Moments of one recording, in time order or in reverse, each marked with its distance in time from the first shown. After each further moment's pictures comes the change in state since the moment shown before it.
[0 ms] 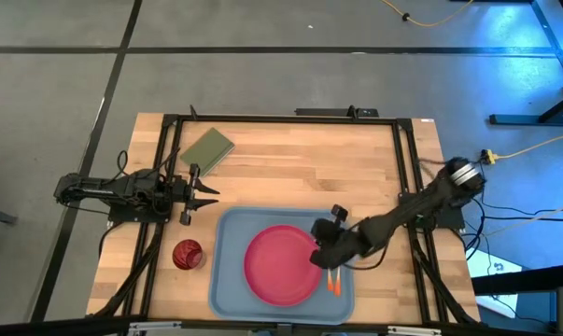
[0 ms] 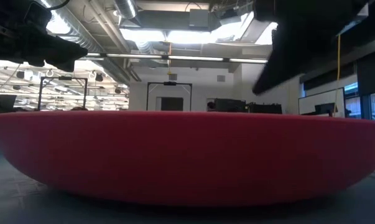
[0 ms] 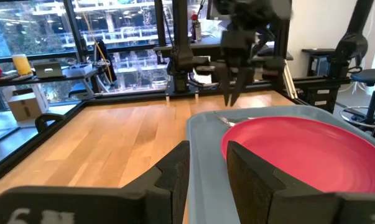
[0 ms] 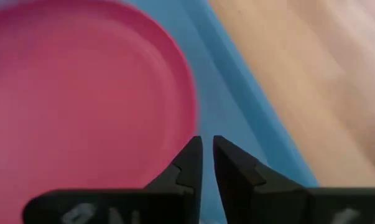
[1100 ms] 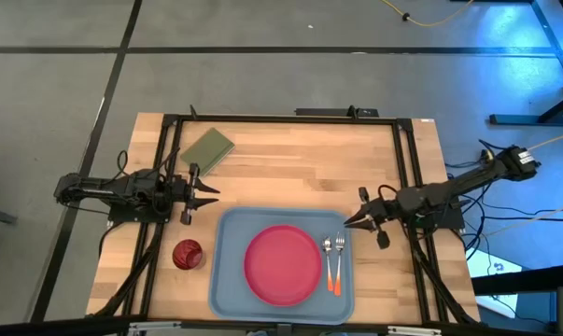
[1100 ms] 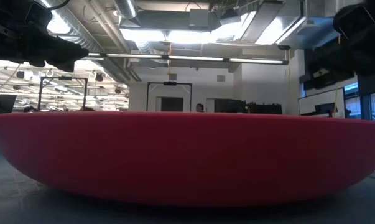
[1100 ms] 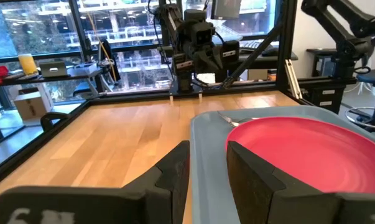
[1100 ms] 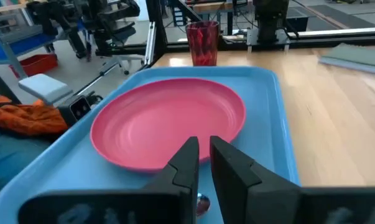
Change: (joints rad) left arm 0.000 0.000 0.000 0.000 -0.018 0.000; right arm -0.197 -0.964 -0.968 0.879 -0.559 -0.635
